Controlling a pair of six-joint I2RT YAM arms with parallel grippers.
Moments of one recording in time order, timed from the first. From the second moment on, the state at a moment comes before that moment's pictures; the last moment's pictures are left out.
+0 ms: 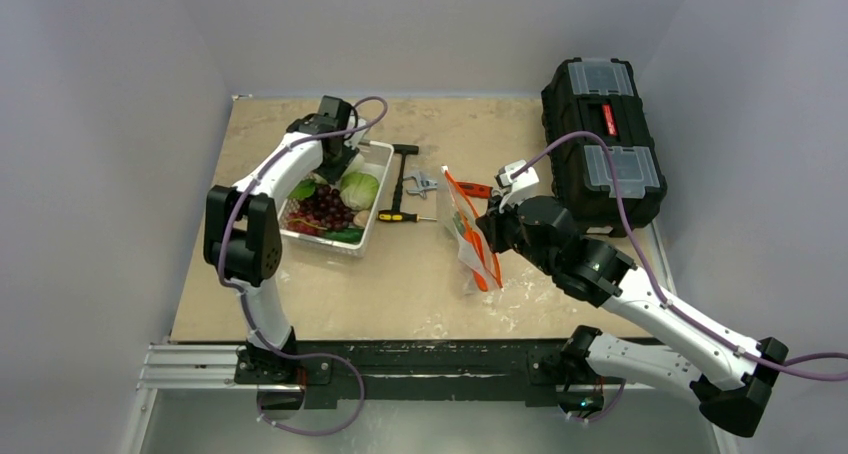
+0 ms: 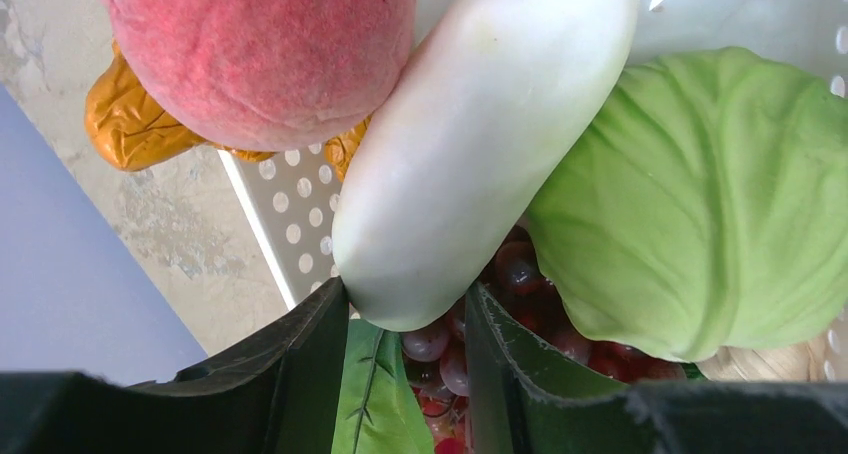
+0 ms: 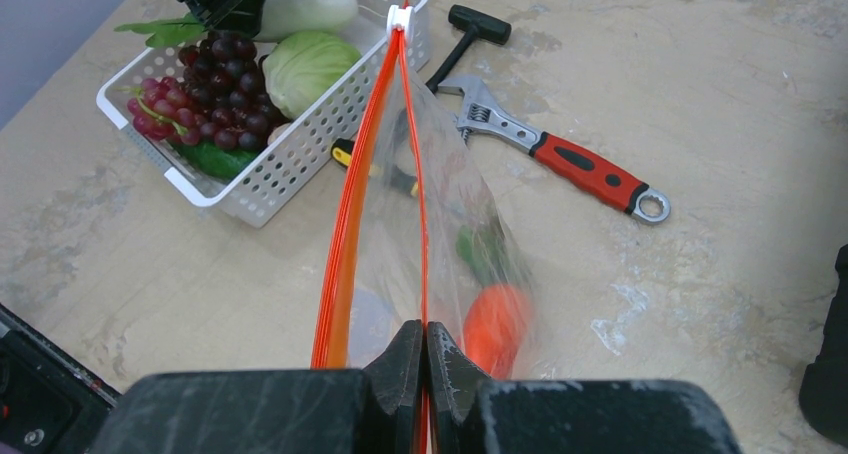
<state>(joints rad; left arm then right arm) -0.25 1.89 1.55 -0.76 -0.27 0.35 0.87 0.90 0.92 -0.45 0.30 0.29</state>
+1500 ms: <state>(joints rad) -0.43 0.90 0.93 -0.53 0.62 -0.80 0.87 0.90 1.06 -0.69 0.41 0.46</state>
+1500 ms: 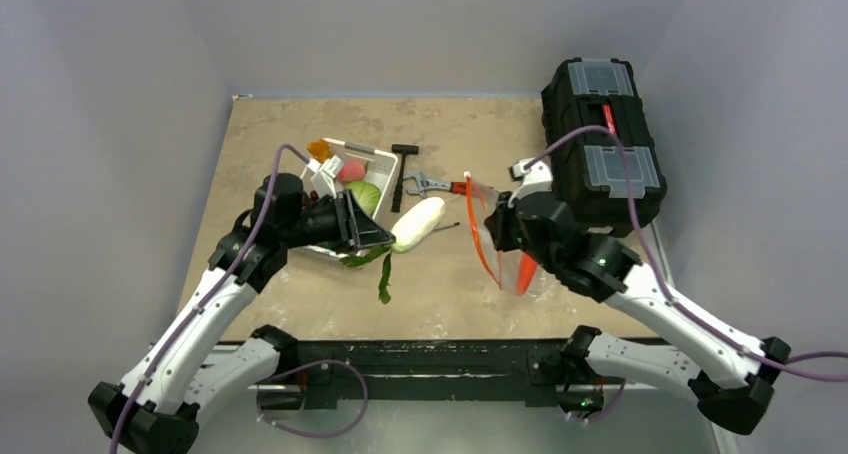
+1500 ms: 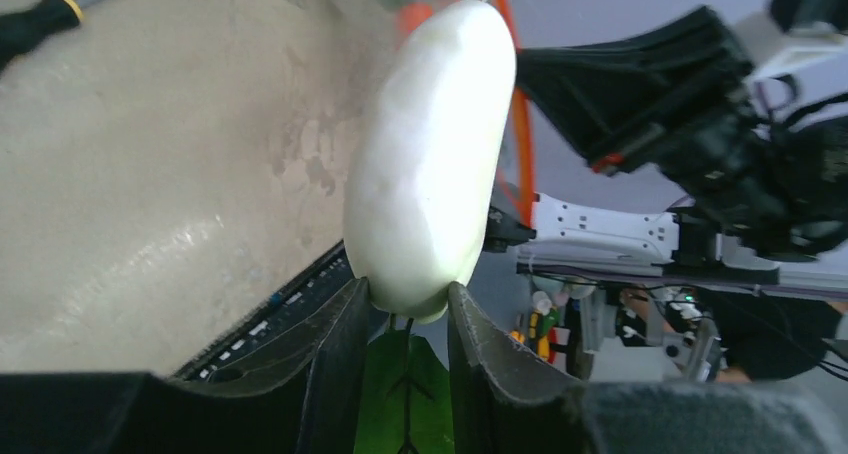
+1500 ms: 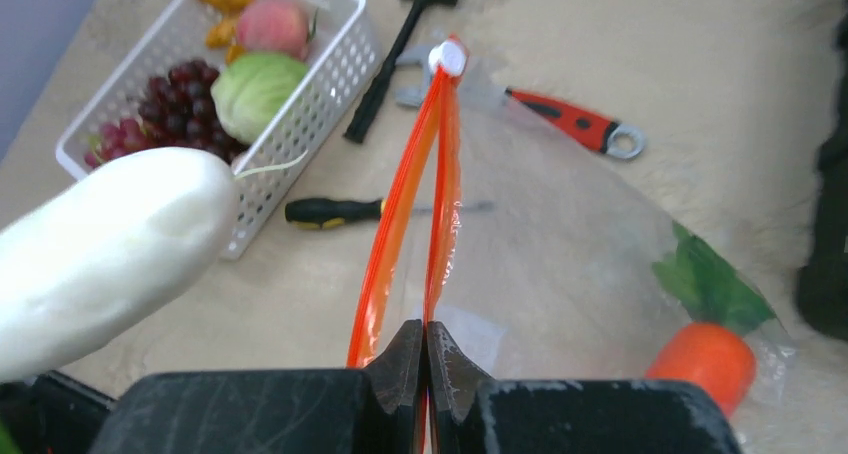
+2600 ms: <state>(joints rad) -0.80 1.24 0.82 -0.42 0.14 -0.49 0.88 0.88 0.79 -0.30 0.25 0.58</state>
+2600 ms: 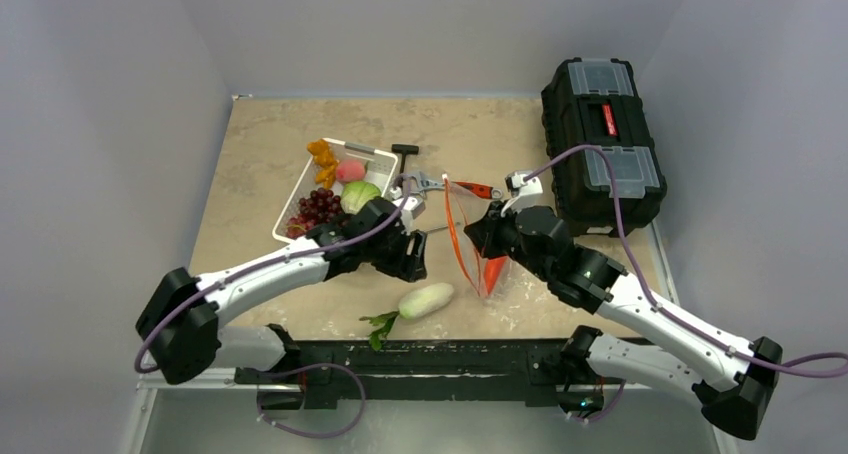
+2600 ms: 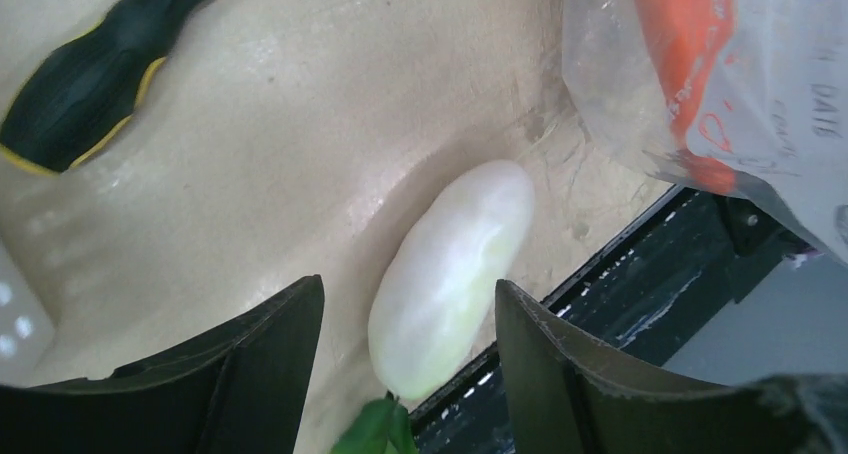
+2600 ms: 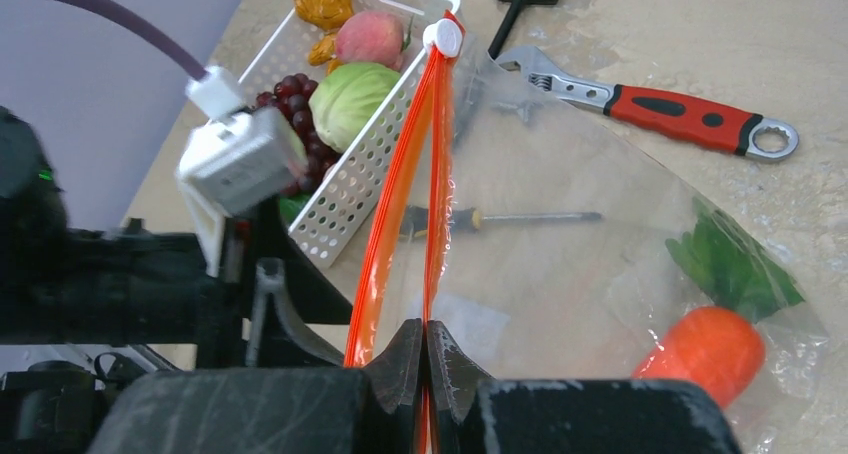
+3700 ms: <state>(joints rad) -1.04 1.47 0.72 -0.23 -0.03 -0.50 0.88 0.92 0.82 -0.42 0.33 0.48</state>
